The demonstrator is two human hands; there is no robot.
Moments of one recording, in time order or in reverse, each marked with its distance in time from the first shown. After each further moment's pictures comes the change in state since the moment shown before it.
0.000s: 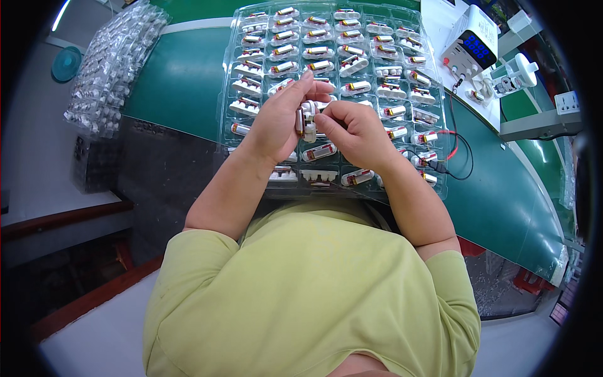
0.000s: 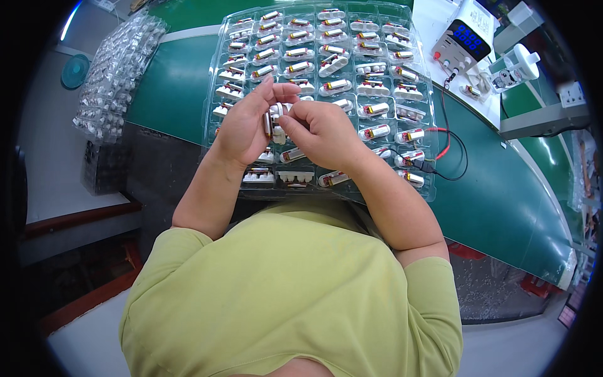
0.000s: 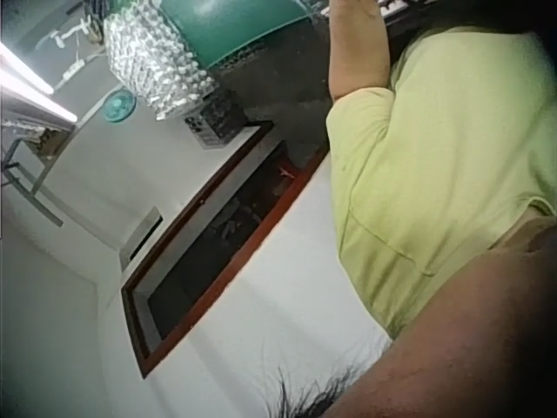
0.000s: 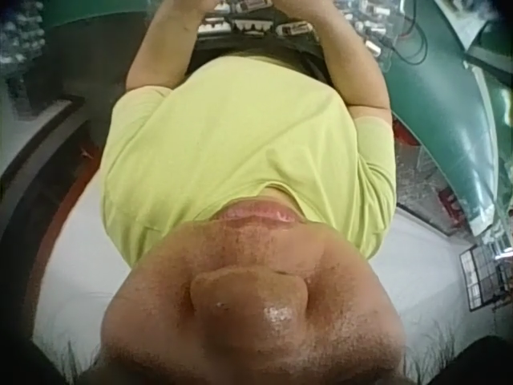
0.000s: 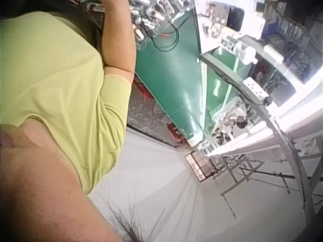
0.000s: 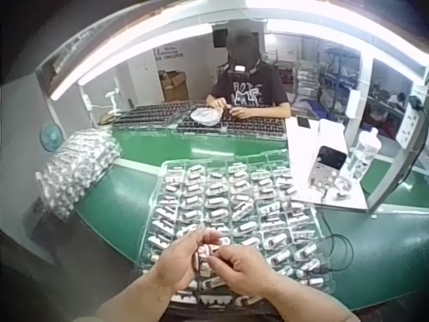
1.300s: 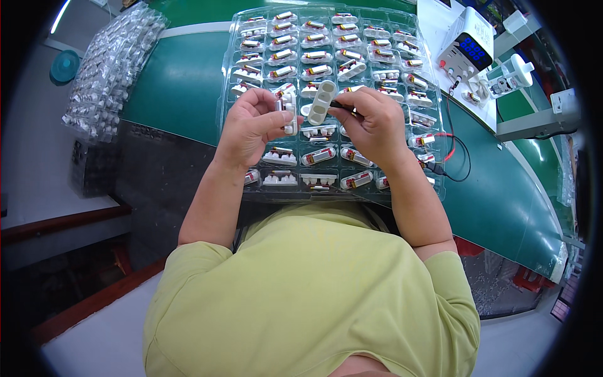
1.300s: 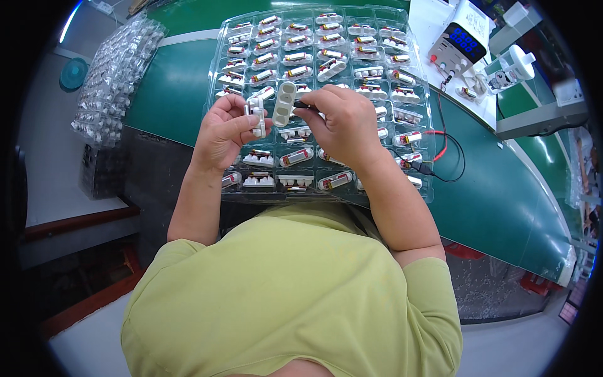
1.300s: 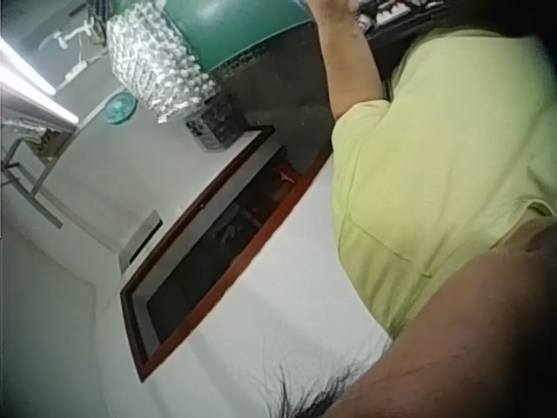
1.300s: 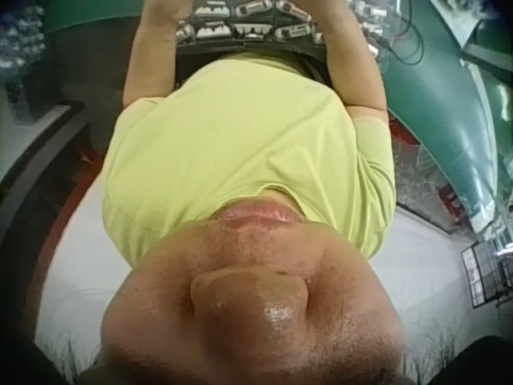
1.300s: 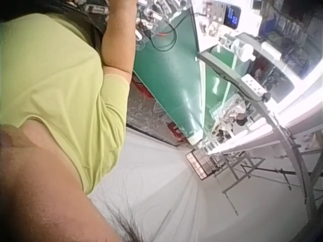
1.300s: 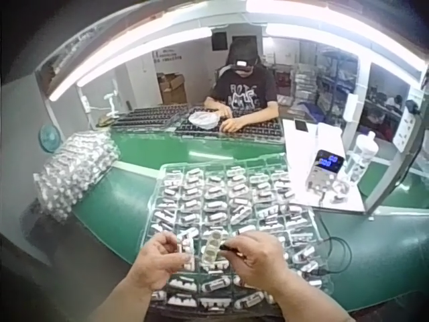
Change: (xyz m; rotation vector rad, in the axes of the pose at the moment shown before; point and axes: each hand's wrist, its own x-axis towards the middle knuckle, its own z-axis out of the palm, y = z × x) left_hand -0.025 0.011 -0.041 0.060 0.093 0.136; right_hand 0.005 0.007 -0.016 -0.432 0.371 -0.374
